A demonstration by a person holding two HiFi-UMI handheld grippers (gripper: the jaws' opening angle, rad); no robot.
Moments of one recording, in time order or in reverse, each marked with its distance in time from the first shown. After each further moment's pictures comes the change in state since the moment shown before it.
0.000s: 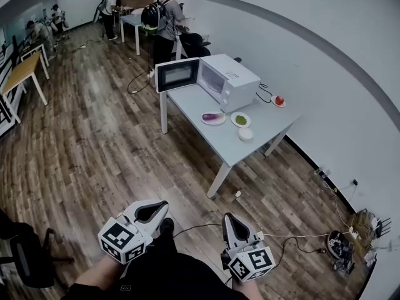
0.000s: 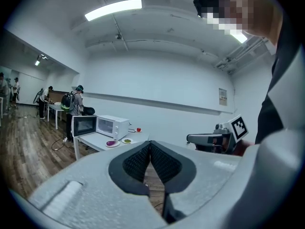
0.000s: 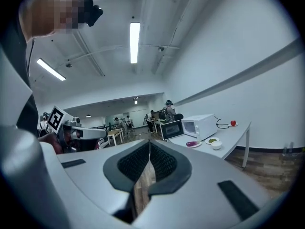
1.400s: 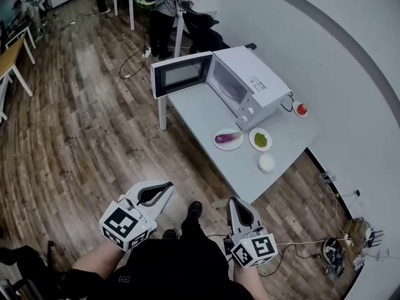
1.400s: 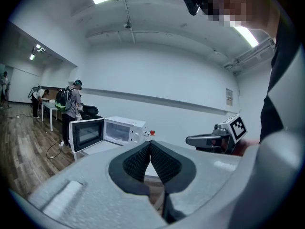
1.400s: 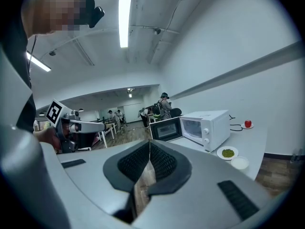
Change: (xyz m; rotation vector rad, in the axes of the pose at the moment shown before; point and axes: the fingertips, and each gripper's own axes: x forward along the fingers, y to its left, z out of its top) left arm 0.202 0.318 0.059 -0.002 0.027 -0.046; right arm 0.356 -0.116 0.032 -0.012 0.080 -0.052
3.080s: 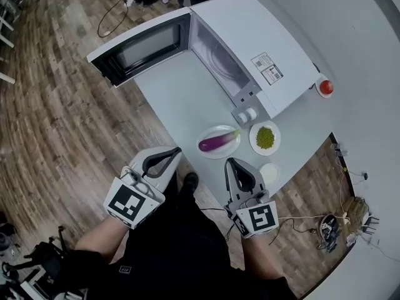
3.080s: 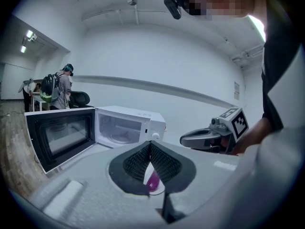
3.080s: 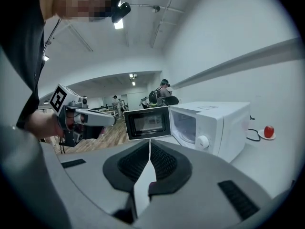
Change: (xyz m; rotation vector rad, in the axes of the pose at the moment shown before) left arm 0.312 0.161 -0.011 -0.044 0.108 -0.024; right arm 0.255 -0.223 -0.002 -0.093 0.139 0.062
